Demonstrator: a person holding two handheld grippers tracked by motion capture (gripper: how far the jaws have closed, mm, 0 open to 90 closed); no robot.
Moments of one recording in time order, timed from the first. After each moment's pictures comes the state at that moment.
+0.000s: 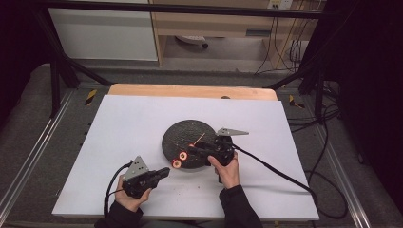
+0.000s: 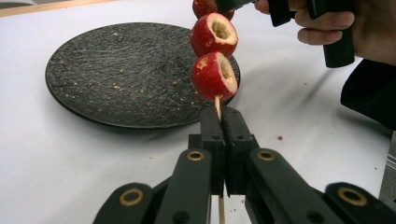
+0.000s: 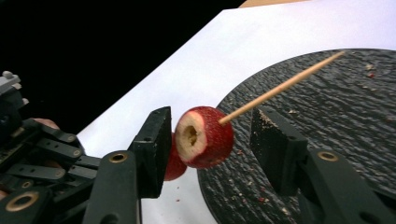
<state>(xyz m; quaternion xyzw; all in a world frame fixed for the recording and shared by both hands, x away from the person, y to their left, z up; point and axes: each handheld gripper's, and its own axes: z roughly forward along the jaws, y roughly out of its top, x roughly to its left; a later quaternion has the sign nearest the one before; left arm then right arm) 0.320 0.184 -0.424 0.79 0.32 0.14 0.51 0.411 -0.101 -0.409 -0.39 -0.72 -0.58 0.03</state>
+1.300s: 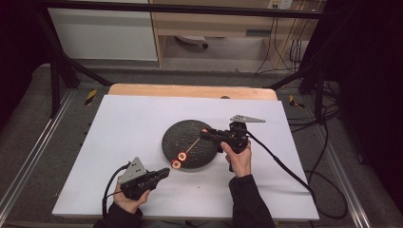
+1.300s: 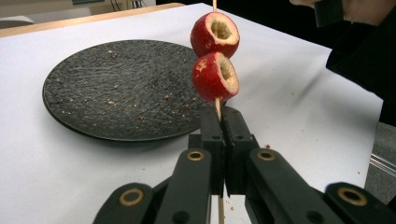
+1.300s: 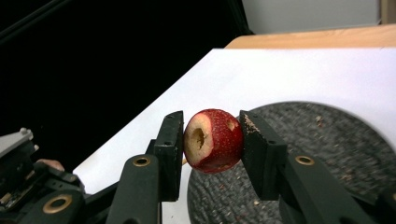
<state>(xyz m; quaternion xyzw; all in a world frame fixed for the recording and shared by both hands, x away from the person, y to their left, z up) 0.313 0.186 -0.418 0.78 0.30 0.14 0.54 0.425 -0.135 -0.367 -0.39 -0.70 -0.60 0.01</state>
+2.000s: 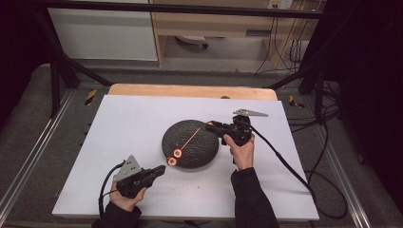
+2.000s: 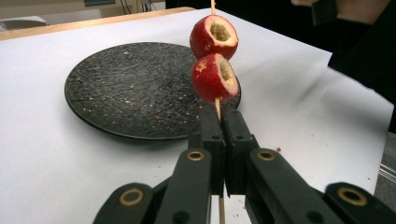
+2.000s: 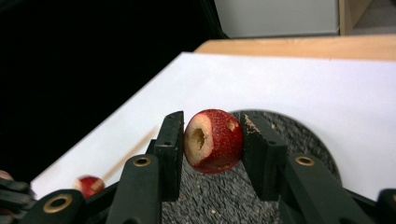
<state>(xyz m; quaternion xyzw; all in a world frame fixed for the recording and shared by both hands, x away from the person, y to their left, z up) 0.316 0.197 -0.416 0.76 0.32 0.15 0.54 0.446 -0.144 -0.366 -0.42 -0.70 -0.58 -0.03</state>
